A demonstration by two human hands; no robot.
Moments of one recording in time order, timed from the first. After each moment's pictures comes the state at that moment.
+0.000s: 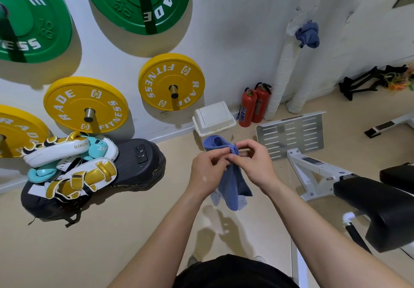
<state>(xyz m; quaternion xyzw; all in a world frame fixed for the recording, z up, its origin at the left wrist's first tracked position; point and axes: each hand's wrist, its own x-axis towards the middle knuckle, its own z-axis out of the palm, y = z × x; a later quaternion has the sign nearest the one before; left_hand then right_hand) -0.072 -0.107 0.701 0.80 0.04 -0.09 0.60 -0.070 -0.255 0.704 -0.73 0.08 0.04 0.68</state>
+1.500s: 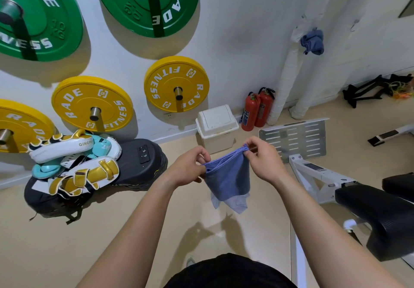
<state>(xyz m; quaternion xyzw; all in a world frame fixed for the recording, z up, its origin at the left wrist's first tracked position) -0.053 -0.048 0.725 0.86 0.03 -0.25 0.45 -0.052 -0.277 0.706 -0.91 0.02 0.03 0.42</state>
